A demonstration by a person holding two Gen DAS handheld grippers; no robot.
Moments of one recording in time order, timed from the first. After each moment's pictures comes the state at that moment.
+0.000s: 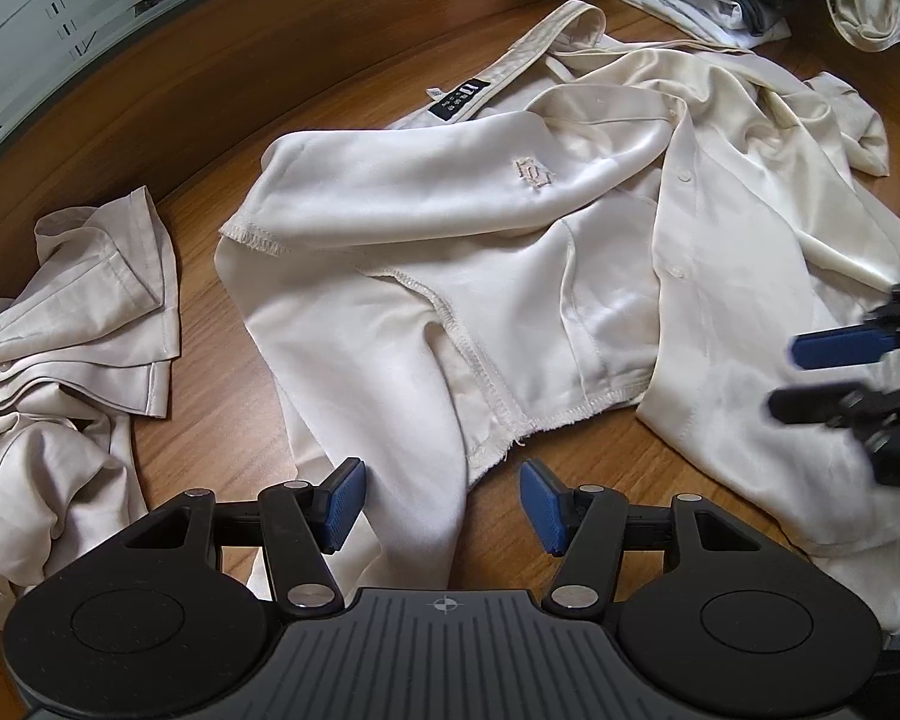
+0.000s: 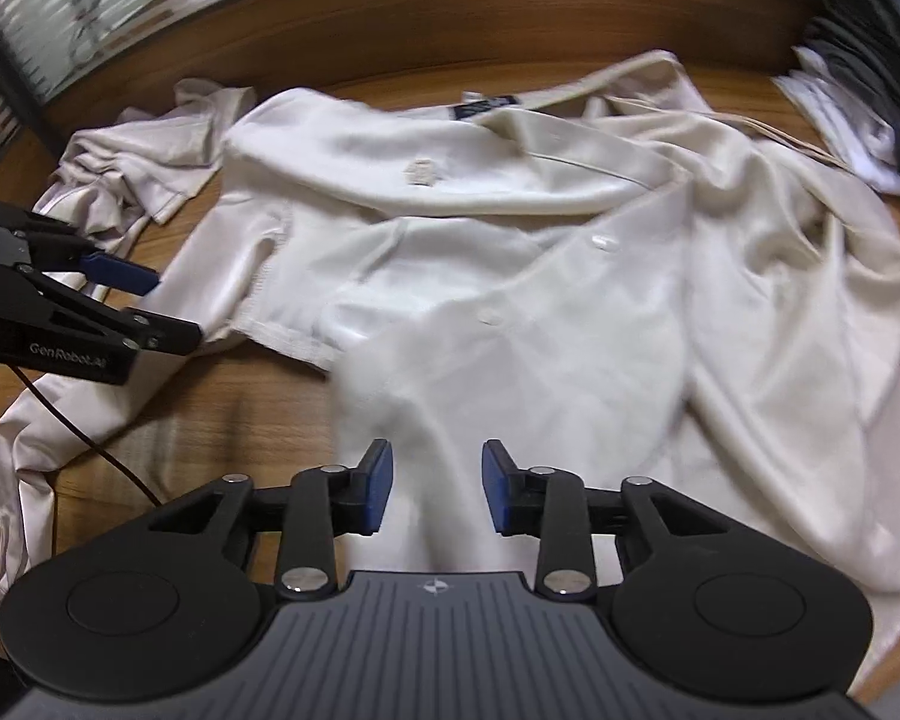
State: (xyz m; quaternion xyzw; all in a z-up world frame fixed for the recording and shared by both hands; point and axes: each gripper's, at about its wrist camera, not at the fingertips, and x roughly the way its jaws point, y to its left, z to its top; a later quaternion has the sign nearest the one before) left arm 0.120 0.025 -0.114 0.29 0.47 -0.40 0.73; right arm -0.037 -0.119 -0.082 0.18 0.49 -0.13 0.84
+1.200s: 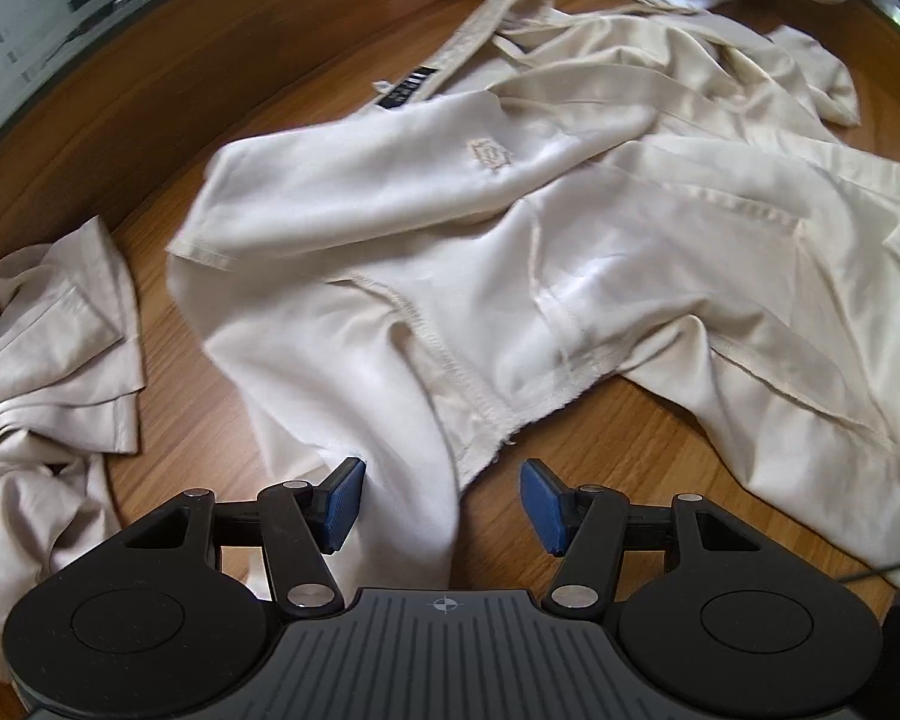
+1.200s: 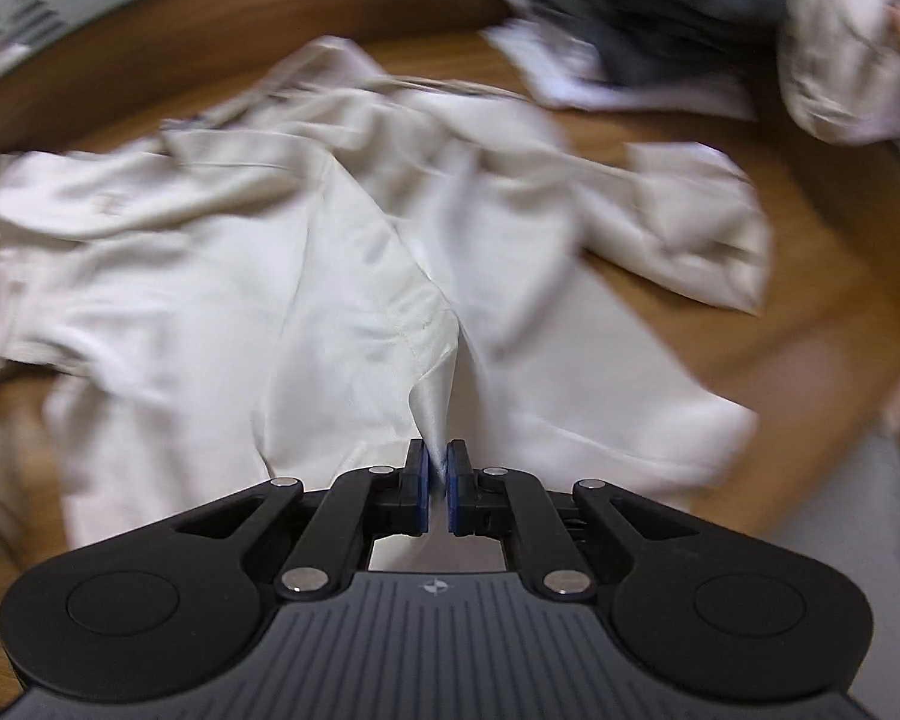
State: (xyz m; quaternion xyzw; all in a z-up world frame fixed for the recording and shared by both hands) left arm 0.110 0.006 -0.121 0.33 0.46 -0.44 0.70; right arm -0.177 -0.231 -0.065 0.19 0.50 -0.35 0.77
